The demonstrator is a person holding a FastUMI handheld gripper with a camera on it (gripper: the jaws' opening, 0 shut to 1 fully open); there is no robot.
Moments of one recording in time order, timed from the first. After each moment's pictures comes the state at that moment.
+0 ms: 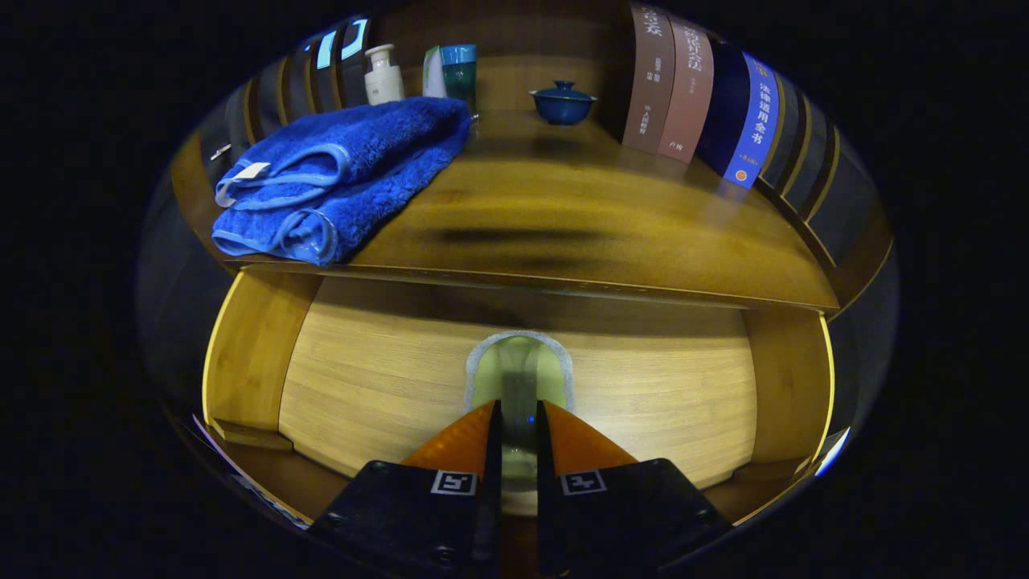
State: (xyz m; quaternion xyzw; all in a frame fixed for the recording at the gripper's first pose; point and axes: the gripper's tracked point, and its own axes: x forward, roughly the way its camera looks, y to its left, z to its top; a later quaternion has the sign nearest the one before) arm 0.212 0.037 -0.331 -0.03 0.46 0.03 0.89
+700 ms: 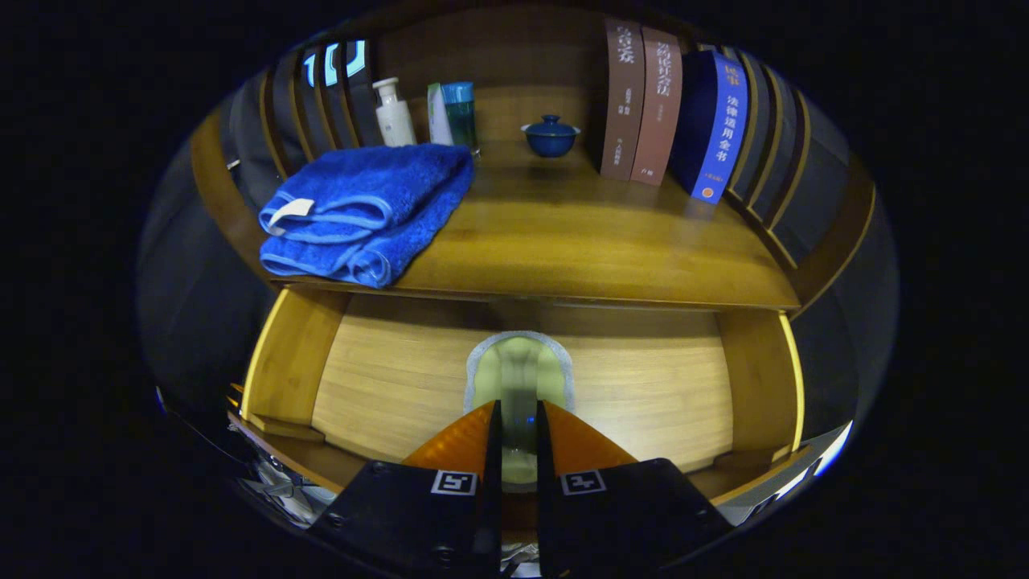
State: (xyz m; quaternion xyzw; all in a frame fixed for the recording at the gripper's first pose) arm 0.187 0.031 -0.266 -0.01 0.44 0.04 0.90
